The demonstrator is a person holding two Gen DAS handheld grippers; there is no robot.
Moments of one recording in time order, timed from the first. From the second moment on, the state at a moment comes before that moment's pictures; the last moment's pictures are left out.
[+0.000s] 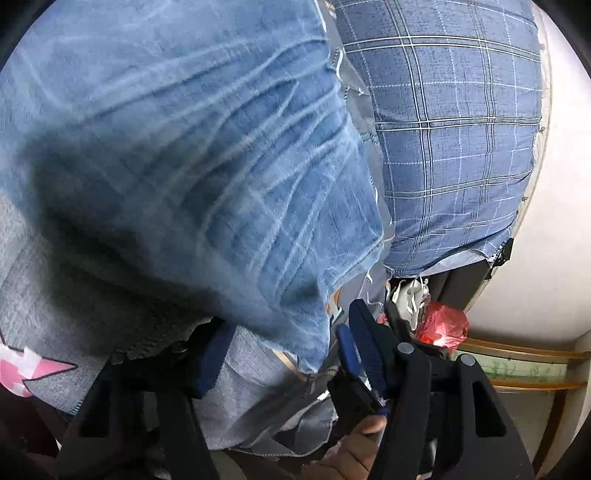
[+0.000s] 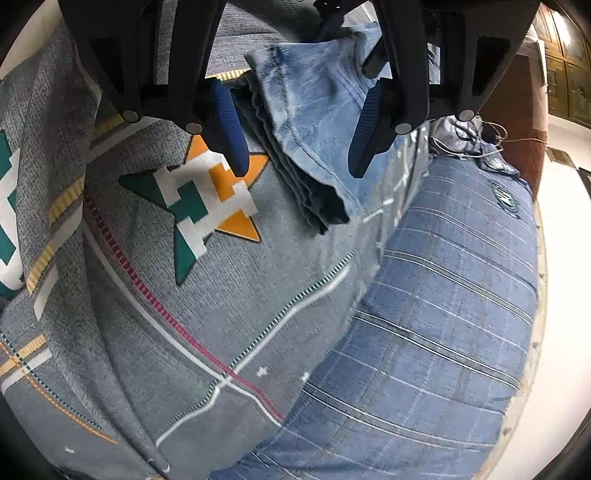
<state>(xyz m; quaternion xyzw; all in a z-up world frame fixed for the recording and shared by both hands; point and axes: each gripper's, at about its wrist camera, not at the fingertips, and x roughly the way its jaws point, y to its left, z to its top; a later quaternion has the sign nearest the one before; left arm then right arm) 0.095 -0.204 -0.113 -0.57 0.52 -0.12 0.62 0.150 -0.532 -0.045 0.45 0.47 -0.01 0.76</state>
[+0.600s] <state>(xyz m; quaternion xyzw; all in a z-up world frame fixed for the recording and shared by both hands) 0.137 -0.237 -0.116 -0.57 0.56 -0.15 0.58 0.137 -0.551 -0.073 0.52 0.48 -0.02 0.71</state>
